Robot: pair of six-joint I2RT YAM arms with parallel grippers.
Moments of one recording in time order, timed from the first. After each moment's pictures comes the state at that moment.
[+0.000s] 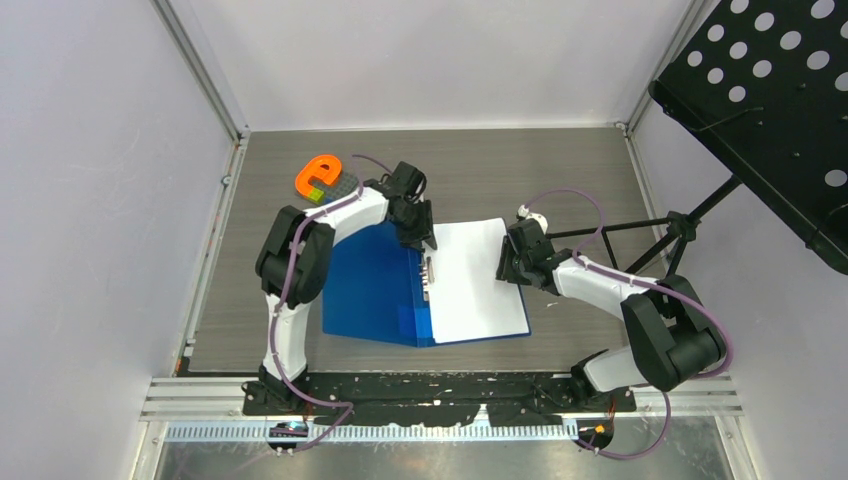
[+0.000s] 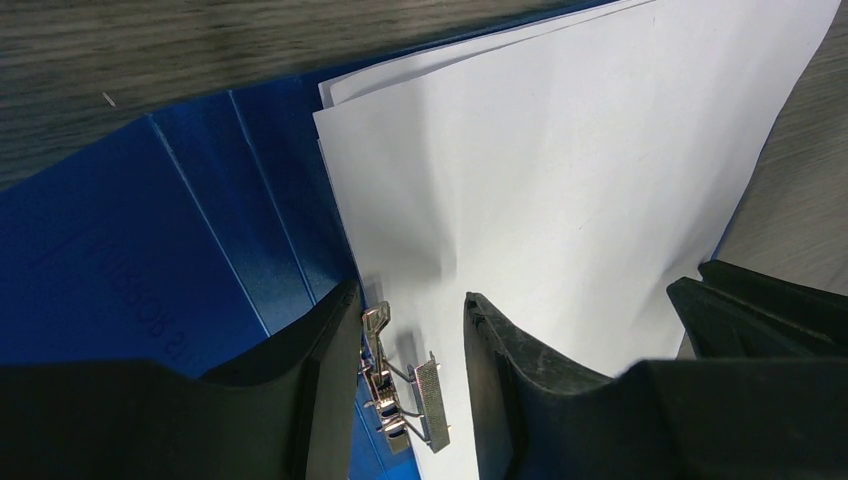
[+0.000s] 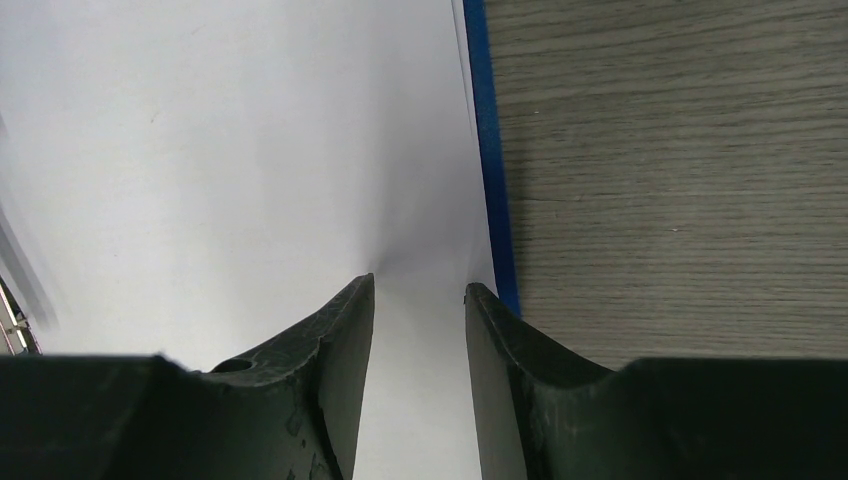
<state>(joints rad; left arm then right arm) -0.56 2.06 1.50 -0.57 0.24 -0.63 0.46 1.41 0.63 -0.16 0.14 0.56</state>
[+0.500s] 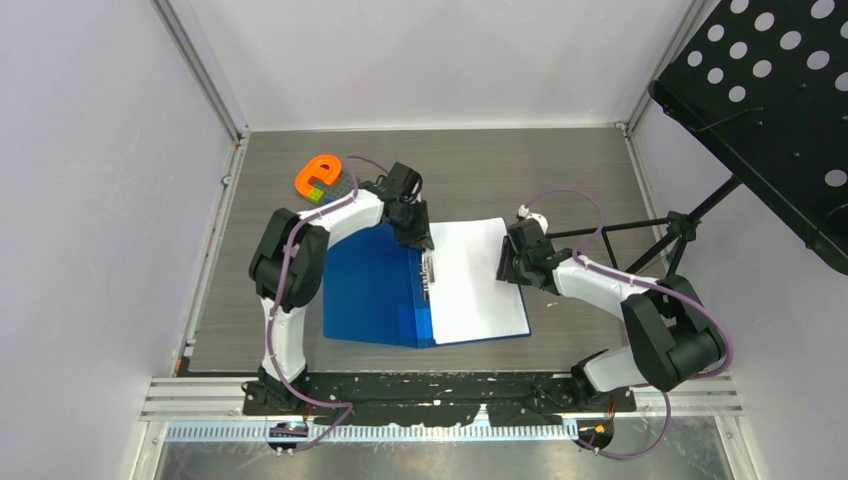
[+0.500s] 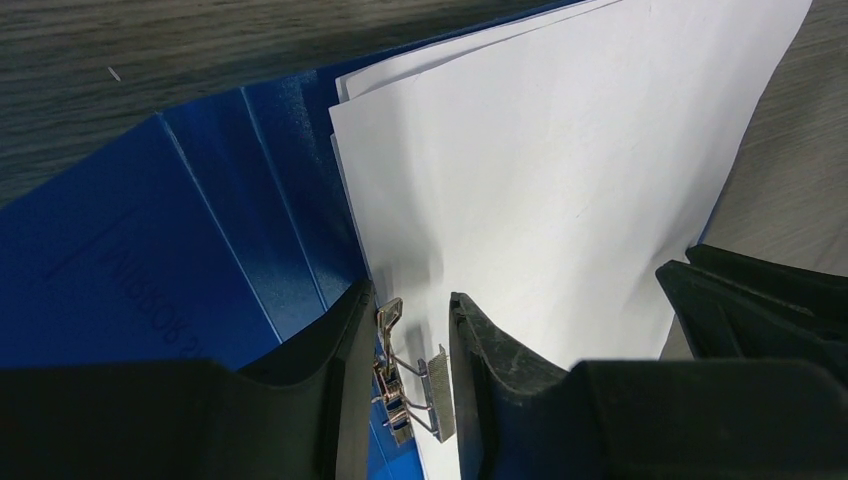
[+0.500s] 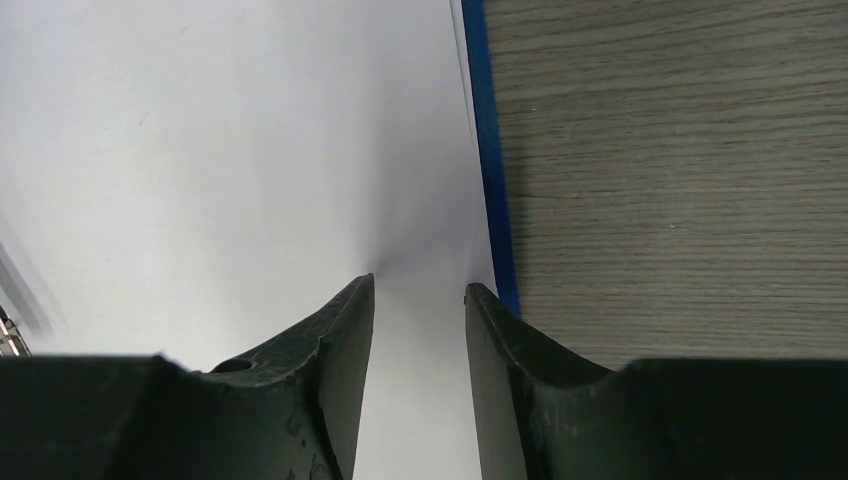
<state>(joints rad) -0.55 2.03 1.45 -0.53 0.27 -0.63 0.46 1.41 0.63 -0.17 0.14 0.56</state>
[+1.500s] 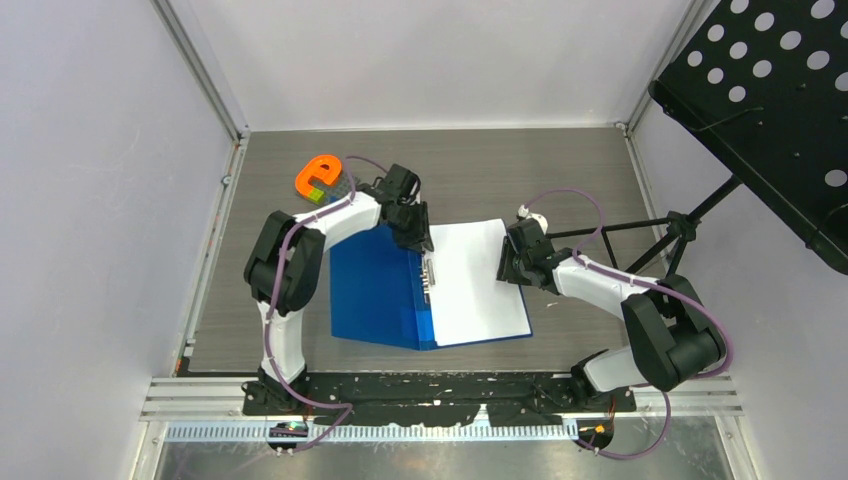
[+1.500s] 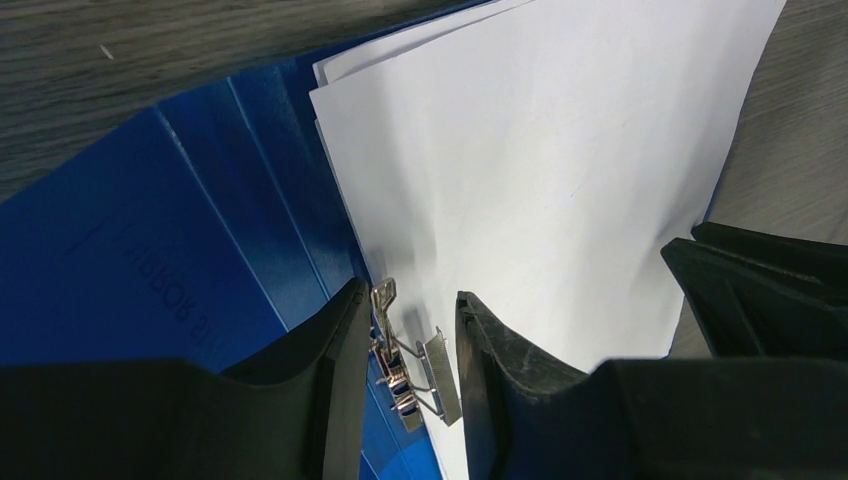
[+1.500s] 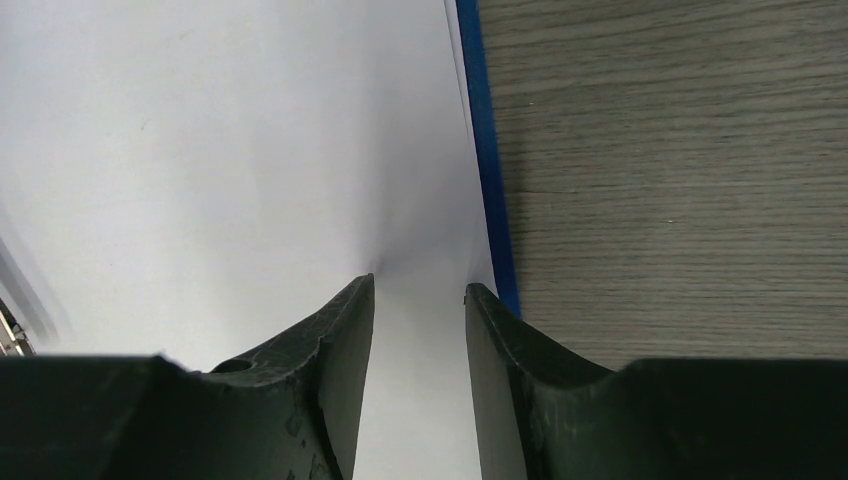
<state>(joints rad) -0.55 1.98 1.41 -0.51 0.28 -0.60 0.46 1.41 0.64 -0.18 0.14 0.56</state>
